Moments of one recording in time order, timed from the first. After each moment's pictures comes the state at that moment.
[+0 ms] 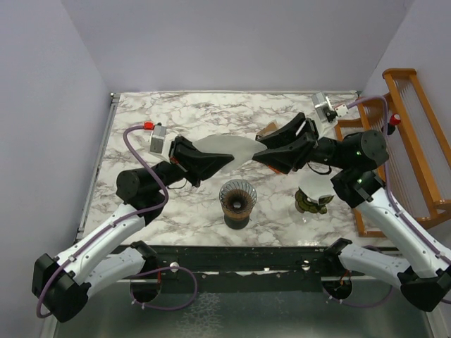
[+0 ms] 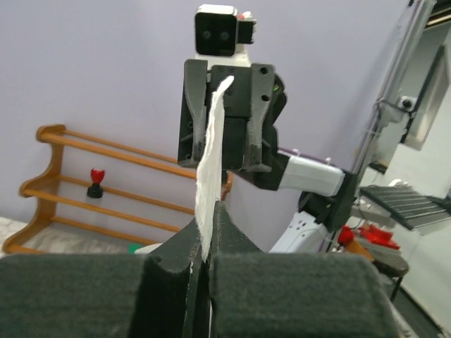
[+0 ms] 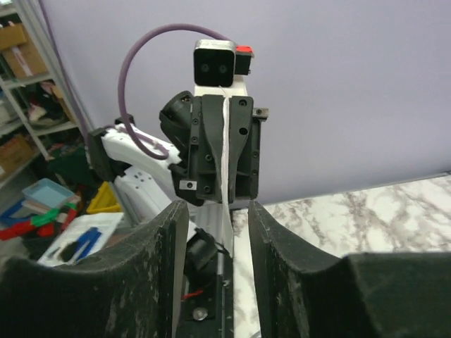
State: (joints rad) left arm -0.65 0.91 0.71 0.98 0.59 -0.81; right arm 0.62 1.00 1.10 0.42 -0.84 0.58
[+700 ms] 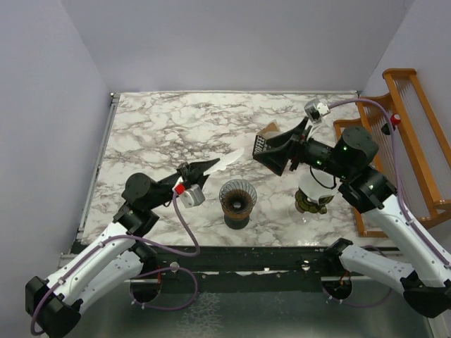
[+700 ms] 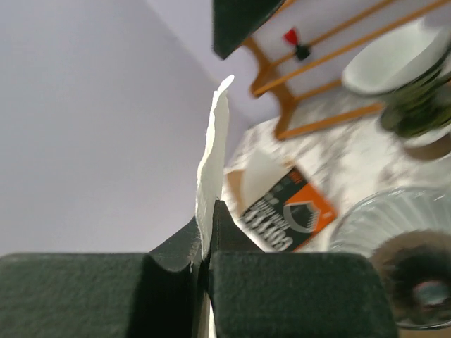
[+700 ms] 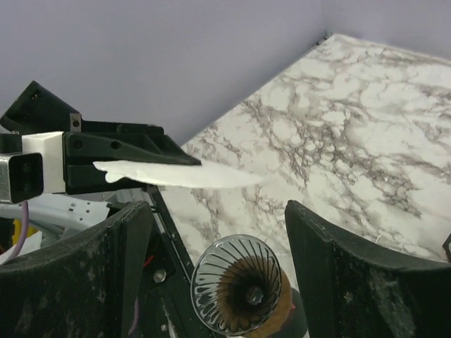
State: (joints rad) left arm -0.65 0.70 0.56 0.43 0.56 0.52; right arm 0.62 0.92 1.12 -0.18 -0.43 0.36
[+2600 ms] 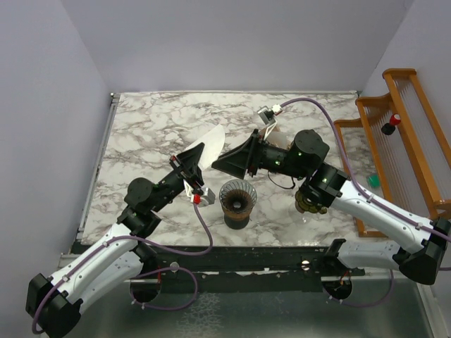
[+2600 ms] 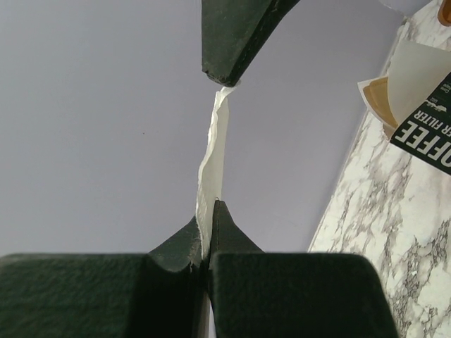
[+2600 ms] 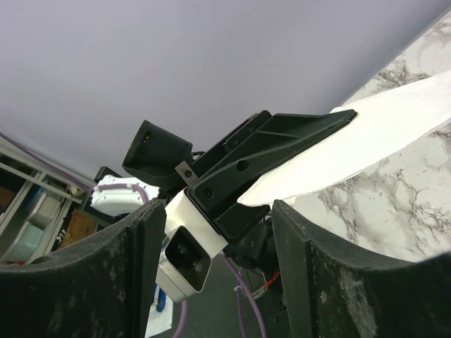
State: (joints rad) left arm -0.66 0.70 0.48 0.52 0.24 1.12; right arm 0.91 1.17 1.11 0.14 -0.37 0.78
